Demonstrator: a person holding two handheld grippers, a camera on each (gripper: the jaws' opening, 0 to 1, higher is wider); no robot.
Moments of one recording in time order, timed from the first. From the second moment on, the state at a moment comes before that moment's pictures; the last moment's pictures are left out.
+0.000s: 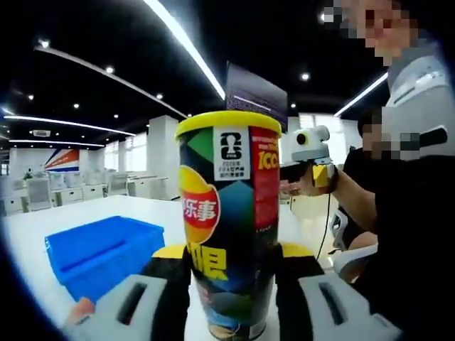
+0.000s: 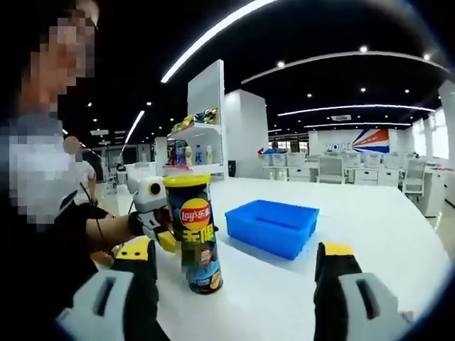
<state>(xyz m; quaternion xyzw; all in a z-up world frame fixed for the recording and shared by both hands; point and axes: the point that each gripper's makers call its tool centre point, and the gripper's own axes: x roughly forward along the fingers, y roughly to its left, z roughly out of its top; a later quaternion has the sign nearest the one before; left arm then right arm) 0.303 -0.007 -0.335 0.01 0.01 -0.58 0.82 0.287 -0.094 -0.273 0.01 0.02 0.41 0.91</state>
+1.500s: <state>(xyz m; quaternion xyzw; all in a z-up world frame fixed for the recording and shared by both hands) 0.315 -0.003 -0.333 0.01 0.01 -0.55 0.84 0.307 0.024 -0.246 0.00 0.02 0.41 0.91</state>
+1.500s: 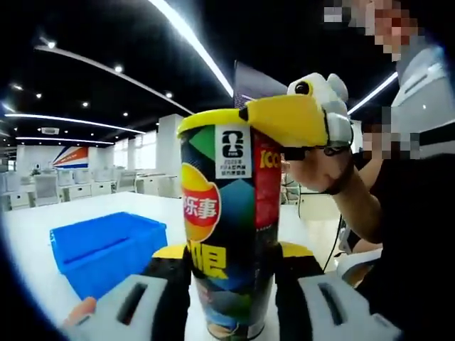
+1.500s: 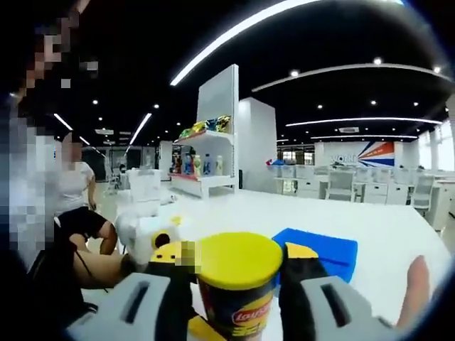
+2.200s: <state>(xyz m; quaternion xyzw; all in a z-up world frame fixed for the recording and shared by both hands) 0.310 -0.005 -0.333 0.01 0.01 -0.55 0.83 0.304 0.019 -0.247 0.05 0.03 0.40 0.91</state>
